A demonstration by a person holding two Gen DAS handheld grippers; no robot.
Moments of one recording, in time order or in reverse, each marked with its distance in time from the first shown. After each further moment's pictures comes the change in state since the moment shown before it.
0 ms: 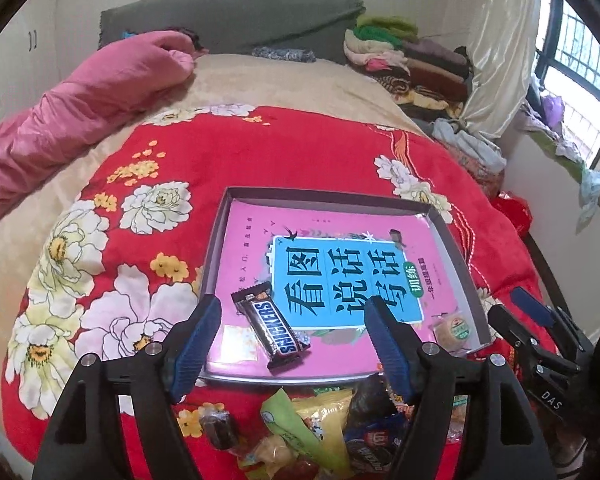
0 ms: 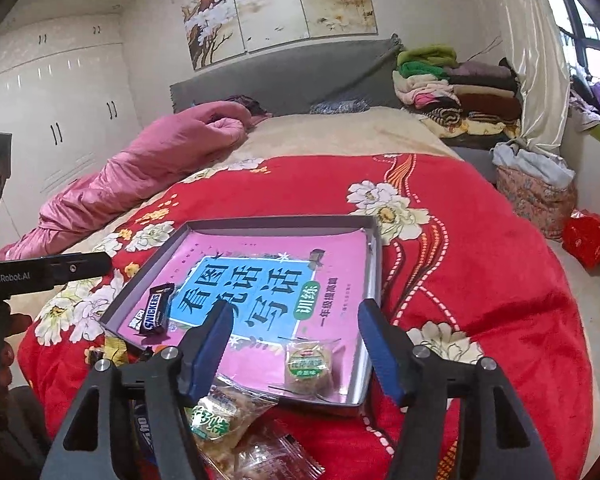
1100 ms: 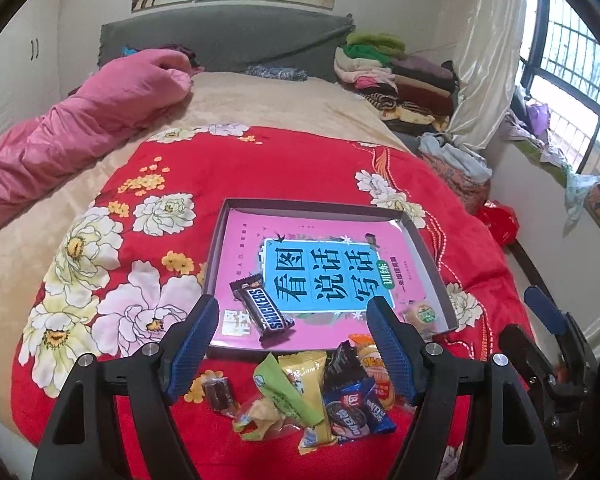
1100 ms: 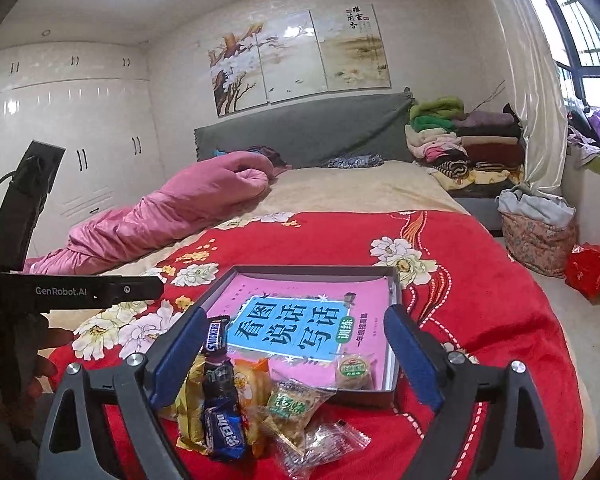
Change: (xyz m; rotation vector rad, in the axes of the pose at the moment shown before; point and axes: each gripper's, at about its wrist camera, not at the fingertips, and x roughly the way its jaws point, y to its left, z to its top) left arm -0.059 -0.008 -0.020 0.023 -0.067 -0.030; right arm -0.081 0.042 -0.008 -0.039 -0.190 0.049
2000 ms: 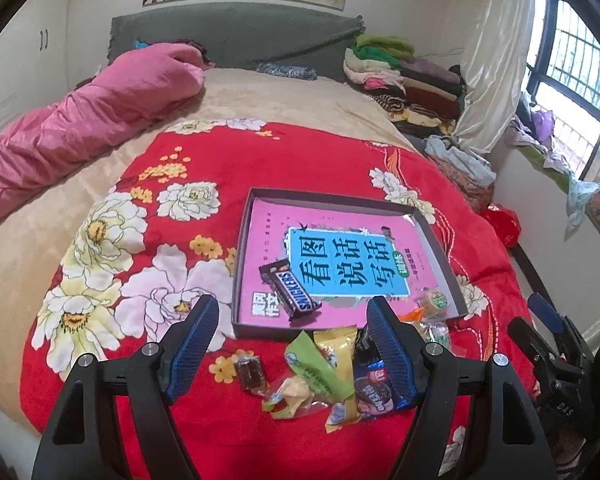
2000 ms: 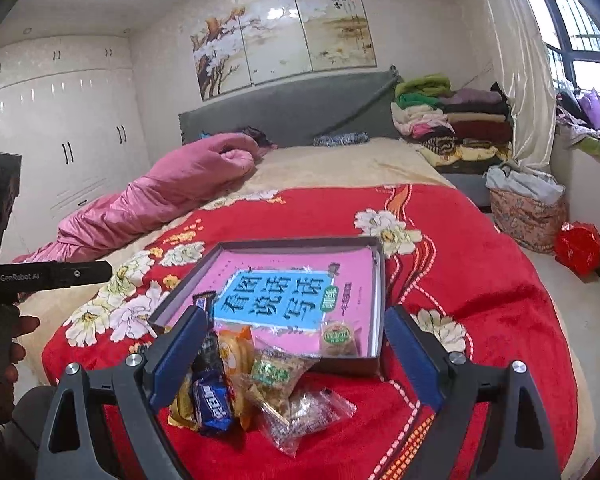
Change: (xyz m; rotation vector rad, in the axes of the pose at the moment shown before) left arm -0.017 0.034 -0.016 -0.032 0.013 0.003; right arm -0.002 -0.011 -0.014 0.042 0.084 -0.046
